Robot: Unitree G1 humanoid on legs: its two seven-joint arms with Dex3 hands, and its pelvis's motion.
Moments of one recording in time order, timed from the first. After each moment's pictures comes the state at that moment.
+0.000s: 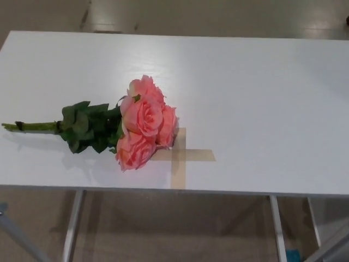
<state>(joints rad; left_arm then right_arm) -0.14 0.45 0.06 1.29 0.07 -0.14 -0.15 -0.19 -0.27 -0.06 1.31 -0.15 -0.08 -0.02</state>
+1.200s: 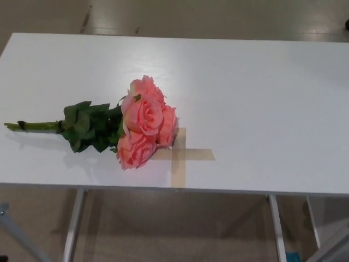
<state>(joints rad) 0.34 0.57 0.35 0.45 -0.18 -0.31 -0.56 -0.20 -0.27 -0.05 1.33 -0.15 -0.10 -0.02</state>
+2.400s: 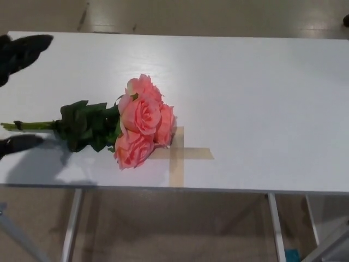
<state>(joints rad) -0.30 0.76 0.22 0.07 -0.18 -0.19 -0.60 -0.21 -0.27 -0.05 1.33 -0.15 -0.10 -0.02</state>
